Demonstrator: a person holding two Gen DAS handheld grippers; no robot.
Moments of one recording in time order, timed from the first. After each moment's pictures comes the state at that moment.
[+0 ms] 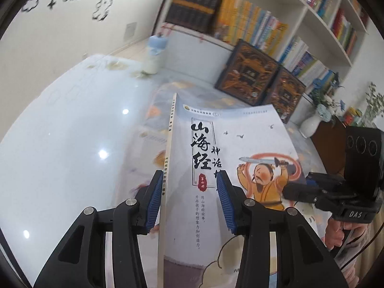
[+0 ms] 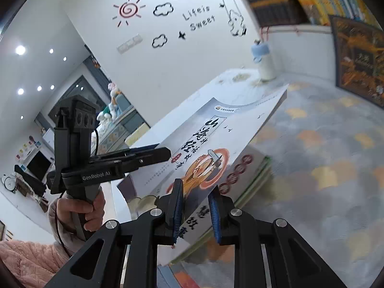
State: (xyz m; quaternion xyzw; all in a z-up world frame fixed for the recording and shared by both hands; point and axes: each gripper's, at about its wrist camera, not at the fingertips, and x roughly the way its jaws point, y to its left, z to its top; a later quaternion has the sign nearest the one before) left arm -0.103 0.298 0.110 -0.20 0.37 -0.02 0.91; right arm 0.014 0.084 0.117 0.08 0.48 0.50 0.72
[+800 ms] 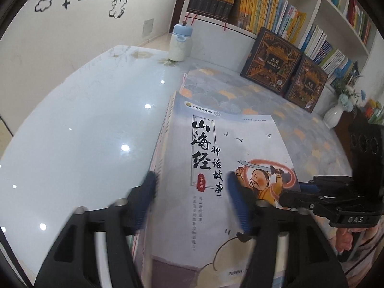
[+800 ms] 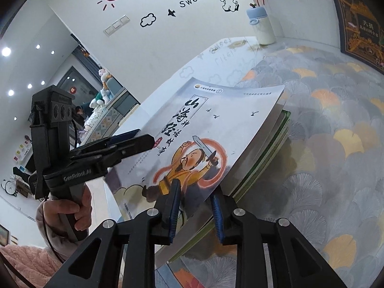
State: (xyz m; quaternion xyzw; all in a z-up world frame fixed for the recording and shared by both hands) left arm -0.121 0.302 0.081 -0.16 0.40 0.04 0.90; right arm 0.008 0.118 0.063 0.07 0.53 0.48 0.69
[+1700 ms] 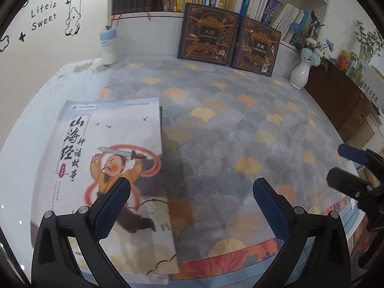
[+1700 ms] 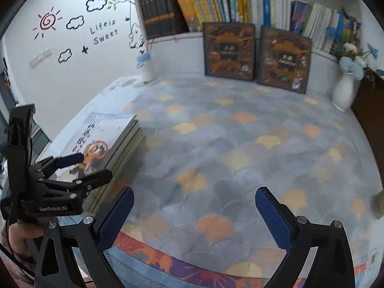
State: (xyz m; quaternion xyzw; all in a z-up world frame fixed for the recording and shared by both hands) left arm -0.112 0.151 0.096 -0.07 0.41 -0.04 0.91; right arm -0.065 -0.039 0.131 0.01 0.48 0.17 0.86
